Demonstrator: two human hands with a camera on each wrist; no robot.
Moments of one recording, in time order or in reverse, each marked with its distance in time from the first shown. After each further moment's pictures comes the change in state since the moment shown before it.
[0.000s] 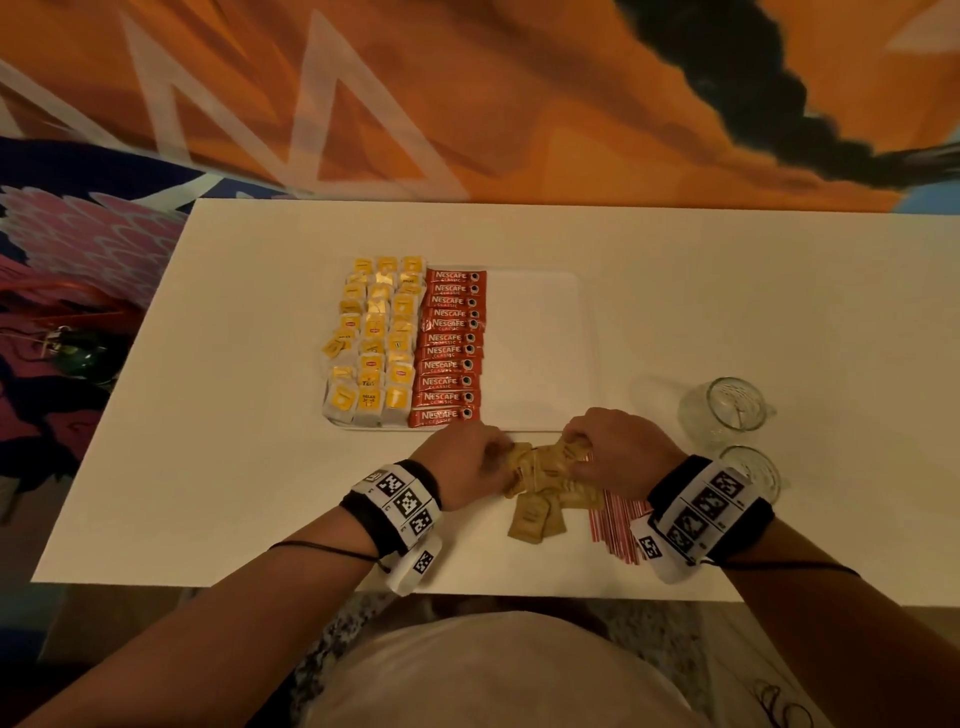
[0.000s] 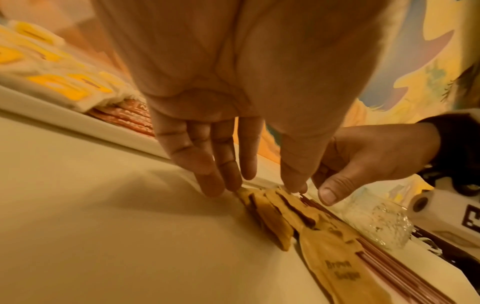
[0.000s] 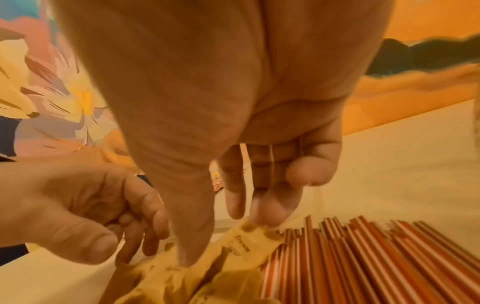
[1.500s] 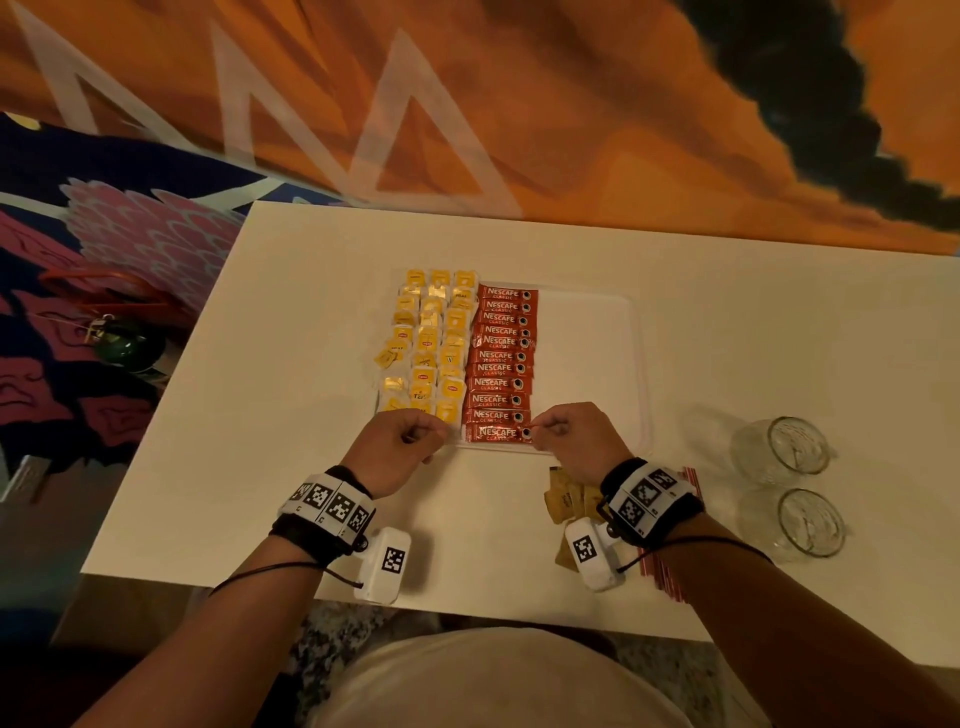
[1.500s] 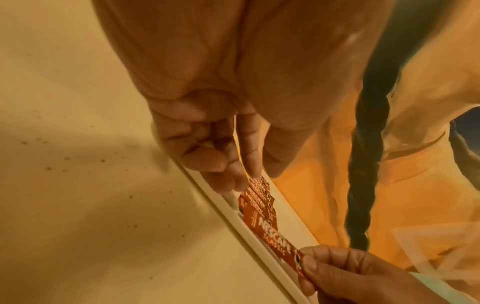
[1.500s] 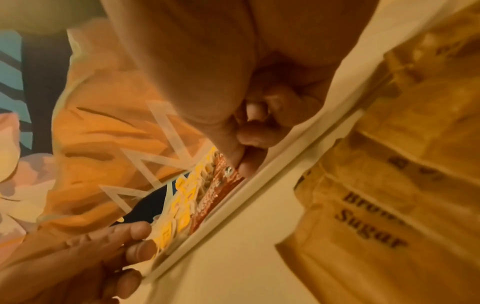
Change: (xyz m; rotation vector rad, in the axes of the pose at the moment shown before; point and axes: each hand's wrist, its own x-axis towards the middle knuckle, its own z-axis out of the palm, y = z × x) left_hand -0.052 -0.089 -0.063 -0.602 0.339 -0.277; right_hand 0.080 -0.075 0.025 0.745 0.180 0.097
